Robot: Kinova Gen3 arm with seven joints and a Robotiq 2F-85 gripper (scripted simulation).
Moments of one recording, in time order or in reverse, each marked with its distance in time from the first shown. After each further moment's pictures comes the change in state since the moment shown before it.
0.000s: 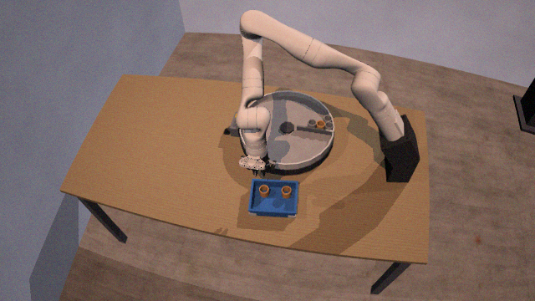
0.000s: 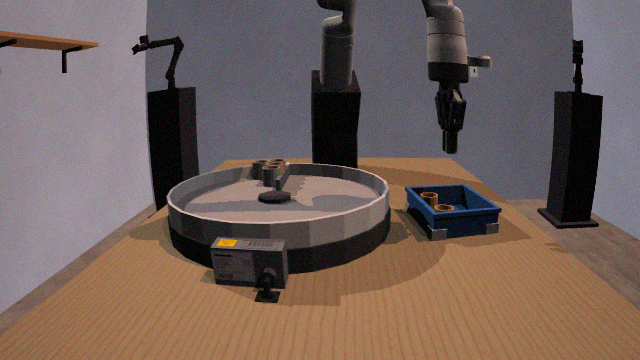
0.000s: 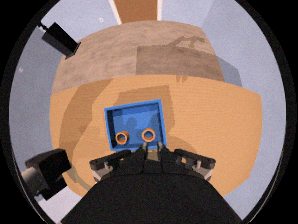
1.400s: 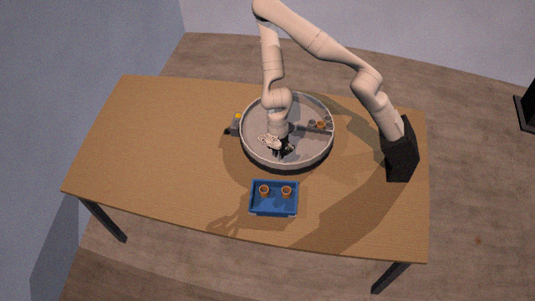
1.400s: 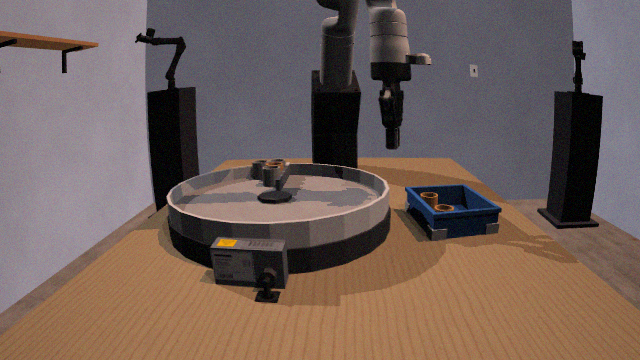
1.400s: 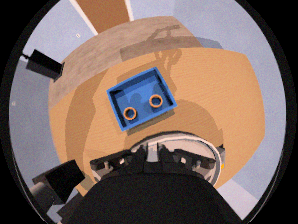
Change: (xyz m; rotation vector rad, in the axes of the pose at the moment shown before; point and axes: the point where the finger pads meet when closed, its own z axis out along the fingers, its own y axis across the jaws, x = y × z) arm -0.098 -0.055 0.002 0.002 0.003 0.296
